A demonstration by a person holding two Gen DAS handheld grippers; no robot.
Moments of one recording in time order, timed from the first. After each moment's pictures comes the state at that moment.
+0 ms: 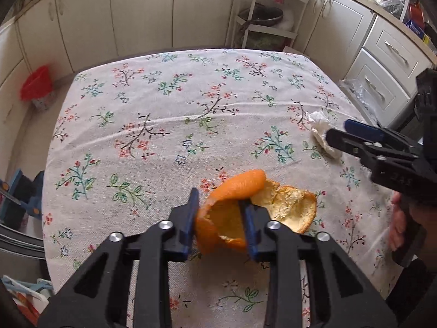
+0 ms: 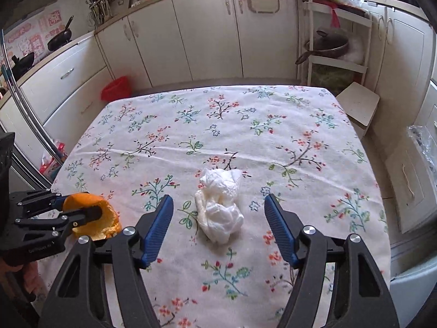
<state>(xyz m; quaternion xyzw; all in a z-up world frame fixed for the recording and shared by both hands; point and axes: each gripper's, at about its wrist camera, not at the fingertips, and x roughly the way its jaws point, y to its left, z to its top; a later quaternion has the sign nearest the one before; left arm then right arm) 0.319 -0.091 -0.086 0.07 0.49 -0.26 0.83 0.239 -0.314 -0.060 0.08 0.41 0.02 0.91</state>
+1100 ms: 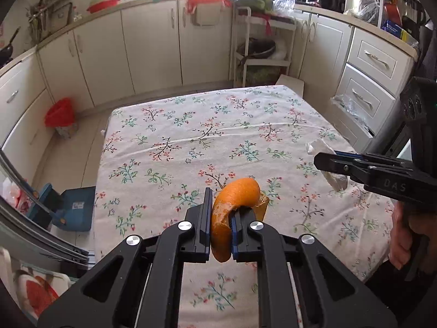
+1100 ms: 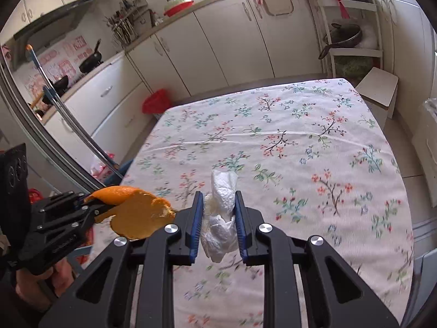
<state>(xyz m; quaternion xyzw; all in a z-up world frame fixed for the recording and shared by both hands) 0.208 -0.062 -0.001 0.09 0.39 -0.23 0.88 0.157 -0.292 -0.018 0.18 0.37 0.12 0.90</state>
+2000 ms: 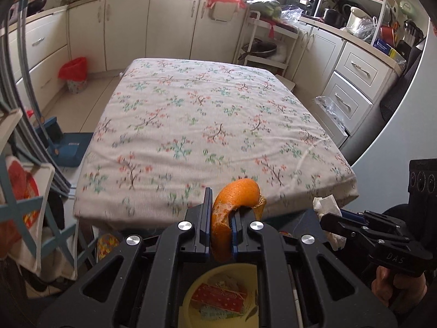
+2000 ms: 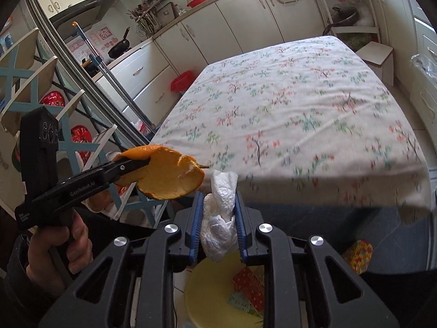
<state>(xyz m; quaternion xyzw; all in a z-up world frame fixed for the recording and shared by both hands) 0.018 -0.007 -0.021 -0.01 0.42 -0.22 0.88 -0.050 -0.254 -0.054 0.19 0.39 0.17 0.89</state>
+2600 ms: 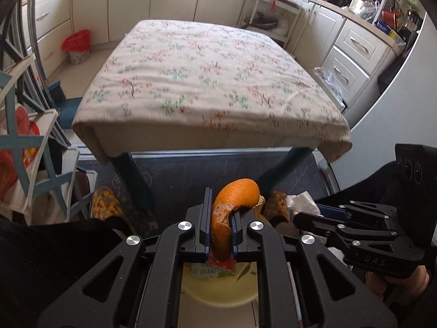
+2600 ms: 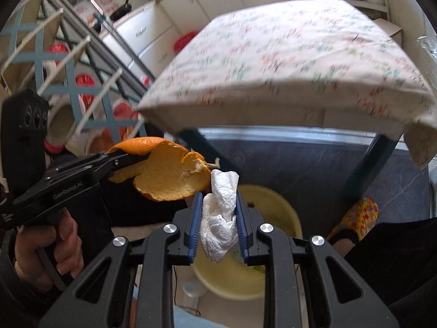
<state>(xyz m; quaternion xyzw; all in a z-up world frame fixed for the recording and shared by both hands) -0.059 0.003 -0.061 0.00 0.49 -0.21 0.85 -0.098 -0.215 -0.094 0.16 0.48 0.19 0.84</state>
